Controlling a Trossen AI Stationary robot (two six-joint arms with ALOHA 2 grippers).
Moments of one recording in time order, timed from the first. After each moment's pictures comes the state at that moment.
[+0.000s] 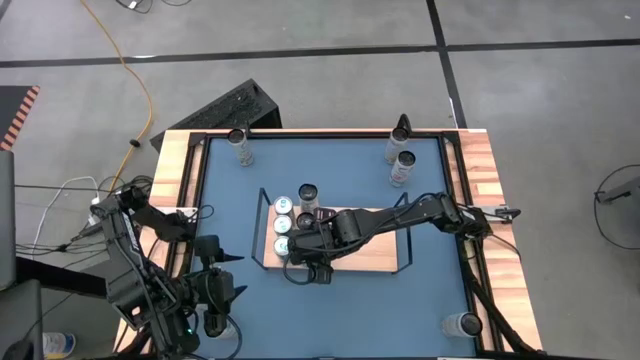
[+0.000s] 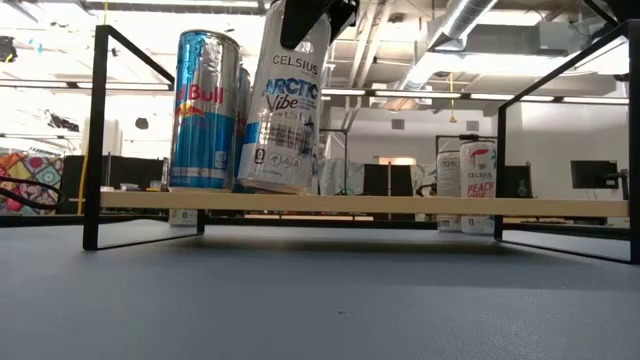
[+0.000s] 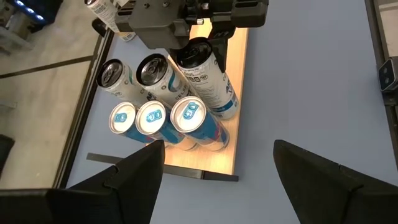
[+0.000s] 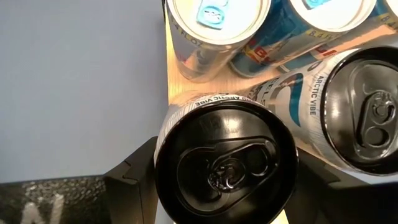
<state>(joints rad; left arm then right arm) -0.94 1.67 1.93 -1.56 -0.82 -0.82 0.27 2.25 2.35 -1.34 0.22 0.29</state>
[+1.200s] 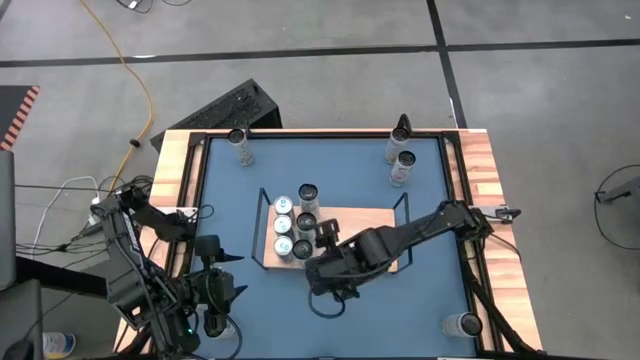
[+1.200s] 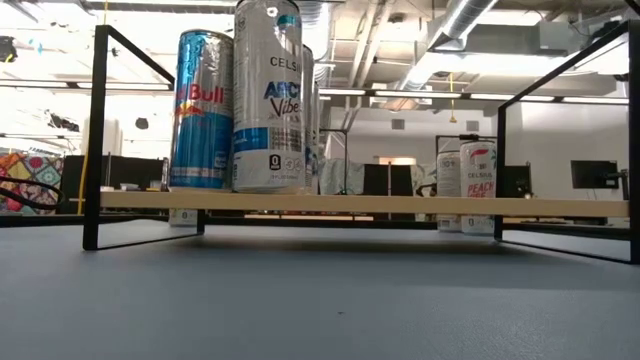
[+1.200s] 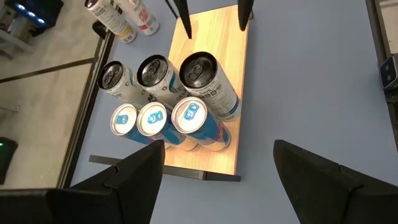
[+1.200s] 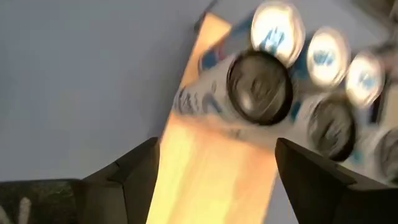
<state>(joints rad) -0.94 1.67 1.93 -1.56 -0.82 -0.81 0.40 2.15 2.36 -1.34 0.39 -0.06</state>
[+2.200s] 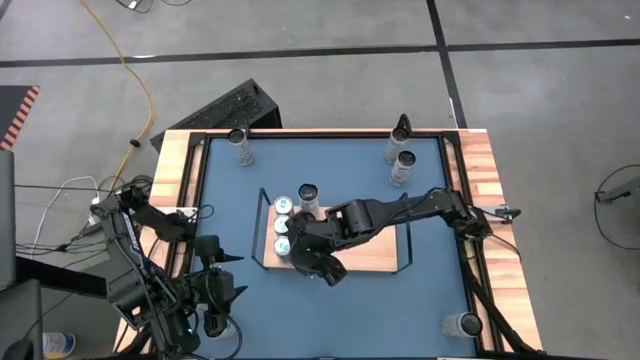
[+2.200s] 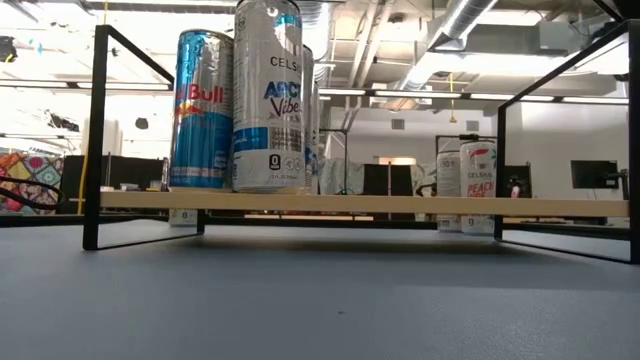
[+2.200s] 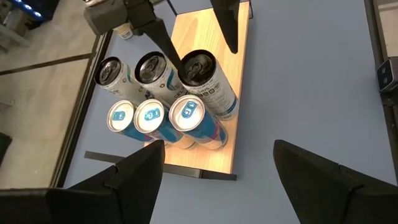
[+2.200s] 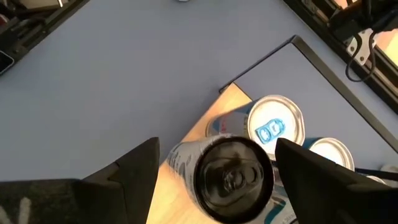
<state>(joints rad) -0.94 1.67 1.93 -1.56 -0.81 -0.83 0.25 2.16 2.35 -1.14 0.02 -0.48</state>
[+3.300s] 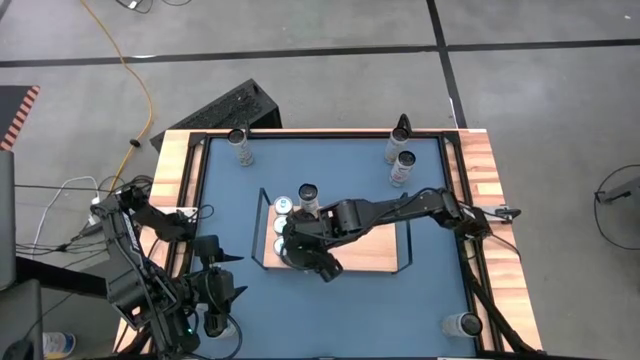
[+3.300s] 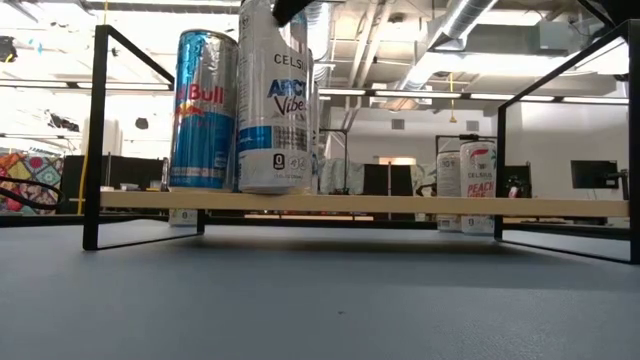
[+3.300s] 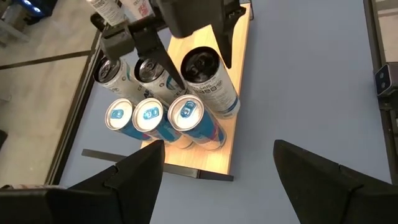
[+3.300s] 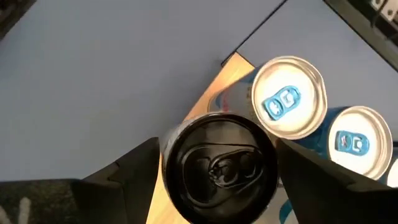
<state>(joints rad) -0.94 1.67 1.93 -1.56 -0.81 -0.86 0.23 2.22 2.35 -1.18 0.03 -0.41</state>
